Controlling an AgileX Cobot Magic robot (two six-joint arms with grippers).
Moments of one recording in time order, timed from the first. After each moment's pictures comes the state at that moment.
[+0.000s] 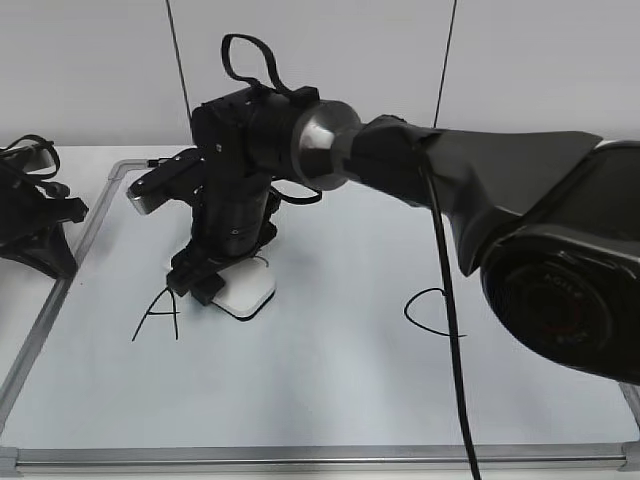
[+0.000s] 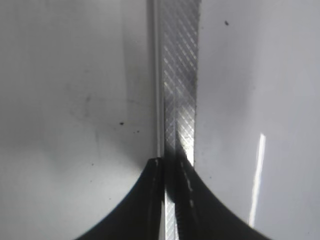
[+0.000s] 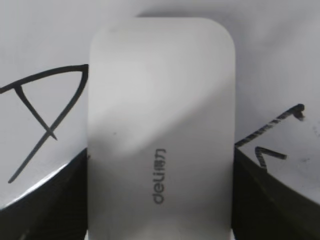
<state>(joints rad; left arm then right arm) 0.08 2.18 -1.49 -0.34 0.91 0.25 0.74 2.49 -2.19 0.05 1.01 -0.25</state>
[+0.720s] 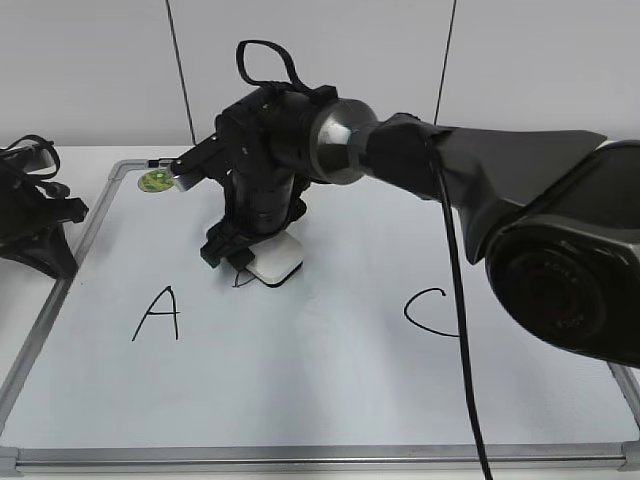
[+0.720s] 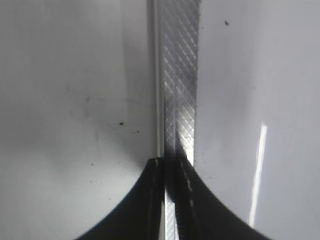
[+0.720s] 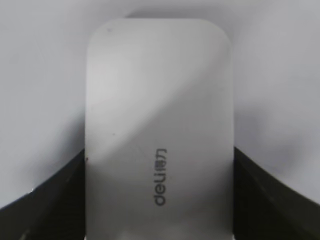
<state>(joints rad) 0.08 2.18 -1.49 -0.34 0.91 0.25 0.70 2.51 -2.20 -0.16 0.95 -0.09</state>
